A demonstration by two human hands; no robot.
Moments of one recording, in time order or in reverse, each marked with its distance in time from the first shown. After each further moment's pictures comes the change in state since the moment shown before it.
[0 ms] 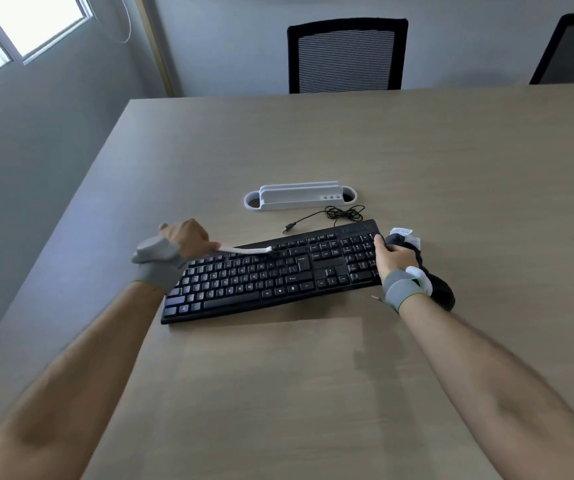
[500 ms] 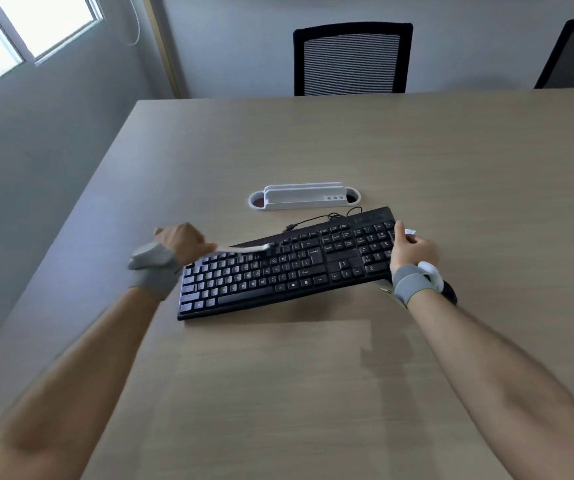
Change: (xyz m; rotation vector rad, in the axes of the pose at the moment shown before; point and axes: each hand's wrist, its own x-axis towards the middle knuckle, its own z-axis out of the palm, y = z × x) left_hand -0.018 -0.010 -0.002 -0.028 0.025 -0.043; right_hand -0.005 -0.010 -0.019 0.008 0.173 -0.120
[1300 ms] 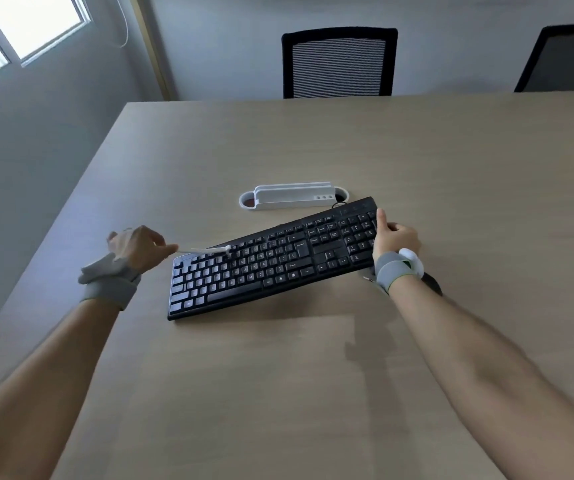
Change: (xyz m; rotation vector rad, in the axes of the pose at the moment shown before) left_hand -0.011 -0.041 -0.003 -0.028 0.131 -0.095; right_hand -0.007 -0.015 -0.005 -0.003 -0.018 -0.059
